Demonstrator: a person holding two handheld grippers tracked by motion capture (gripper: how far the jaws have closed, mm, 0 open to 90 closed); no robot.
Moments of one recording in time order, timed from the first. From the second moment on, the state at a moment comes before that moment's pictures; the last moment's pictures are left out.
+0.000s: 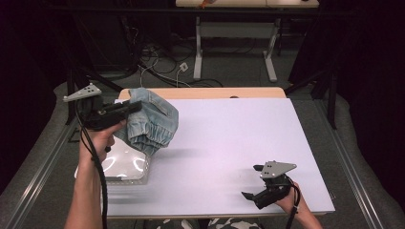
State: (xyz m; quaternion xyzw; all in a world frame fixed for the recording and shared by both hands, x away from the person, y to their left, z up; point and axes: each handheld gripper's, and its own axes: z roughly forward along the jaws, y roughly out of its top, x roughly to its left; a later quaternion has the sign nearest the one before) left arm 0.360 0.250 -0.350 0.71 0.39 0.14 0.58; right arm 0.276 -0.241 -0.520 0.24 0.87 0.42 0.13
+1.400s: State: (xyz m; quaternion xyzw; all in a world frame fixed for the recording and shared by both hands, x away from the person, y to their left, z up) left arm 0.364 0.335 -0.384 0.66 0.49 0.13 0.55; right arm 0.276 -0.240 -0.520 0.24 0.87 0.42 0.13
